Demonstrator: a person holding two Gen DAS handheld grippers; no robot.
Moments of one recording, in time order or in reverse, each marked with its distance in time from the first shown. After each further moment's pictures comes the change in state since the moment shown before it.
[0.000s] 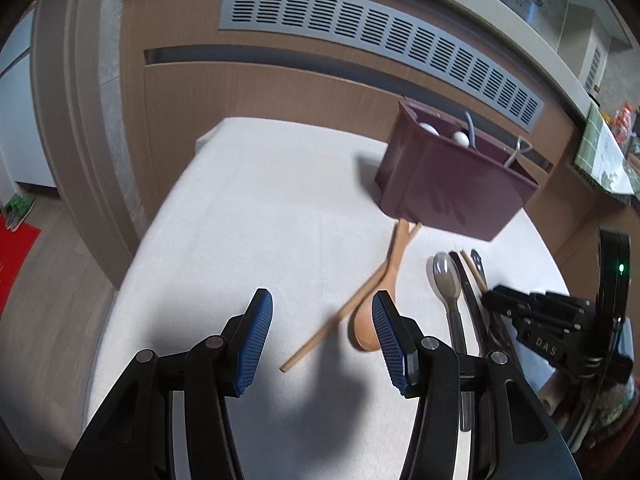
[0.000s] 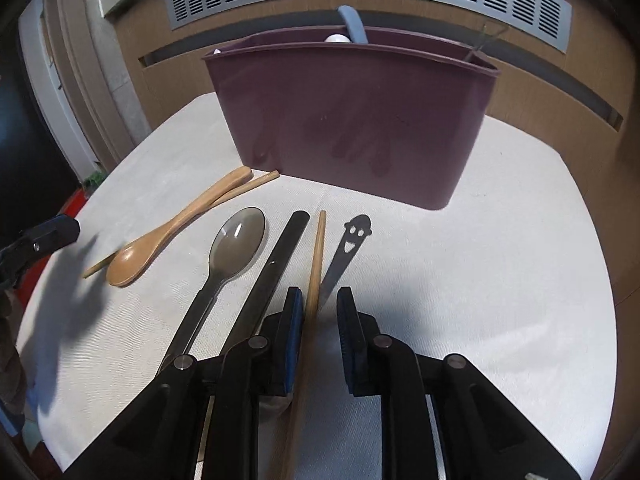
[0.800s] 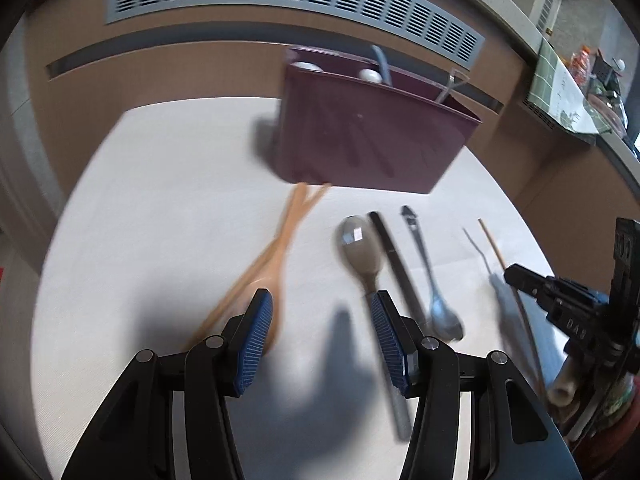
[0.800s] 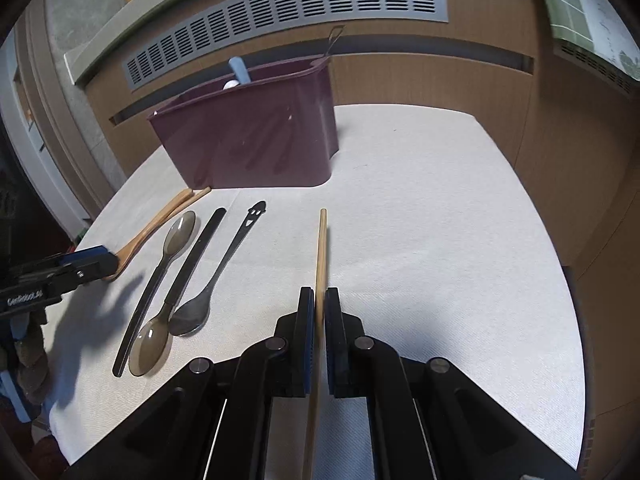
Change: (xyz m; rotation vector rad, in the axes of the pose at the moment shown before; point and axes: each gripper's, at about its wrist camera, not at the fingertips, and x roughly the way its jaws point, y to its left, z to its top) left arm 0.040 -0.070 0.005 0.167 0.131 -0.151; right arm -0.052 -0.068 -0.047 0.197 -0.120 -0.029
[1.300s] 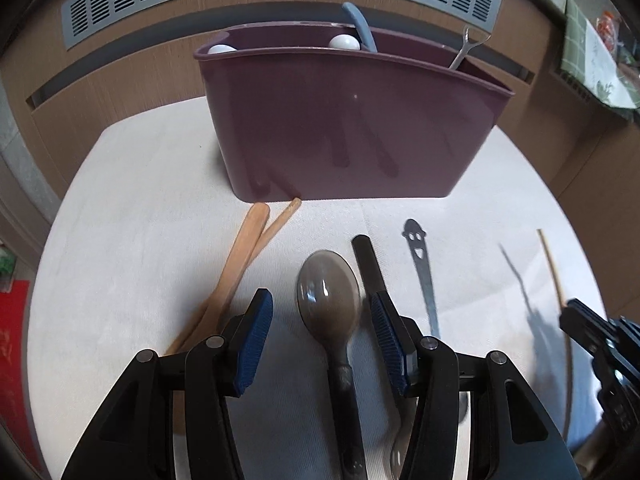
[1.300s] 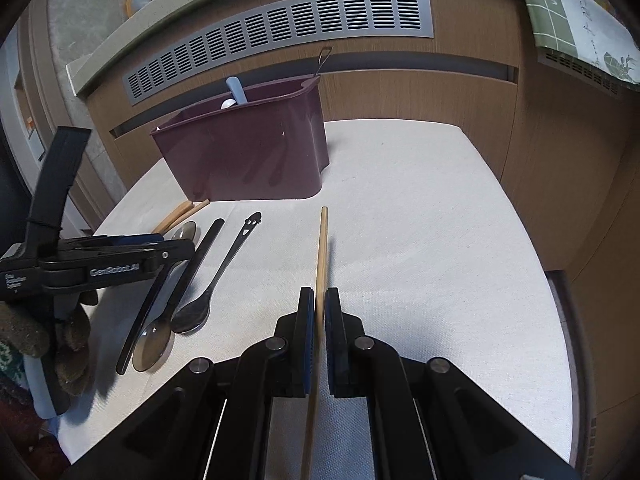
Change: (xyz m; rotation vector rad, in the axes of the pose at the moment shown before) left arm 0.057 -0.044 0.030 0.039 0.066 0.167; right arm -0.017 -0.006 -0.004 0.005 -0.052 -0.011
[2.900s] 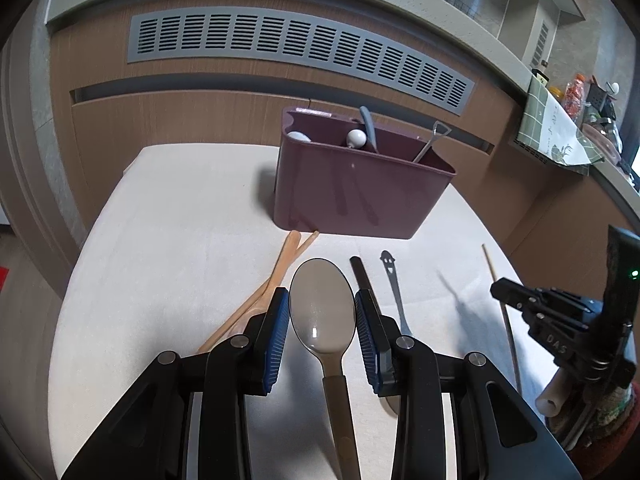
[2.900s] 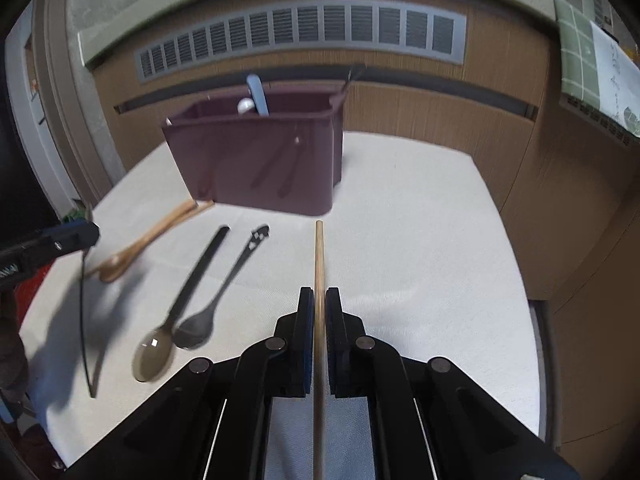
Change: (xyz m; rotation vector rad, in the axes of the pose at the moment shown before) left arm -0.098 0.051 -0.031 -0.096 -0.212 -0.145; right arm 0.000 0.023 0.020 -0.129 -0.002 -0.050
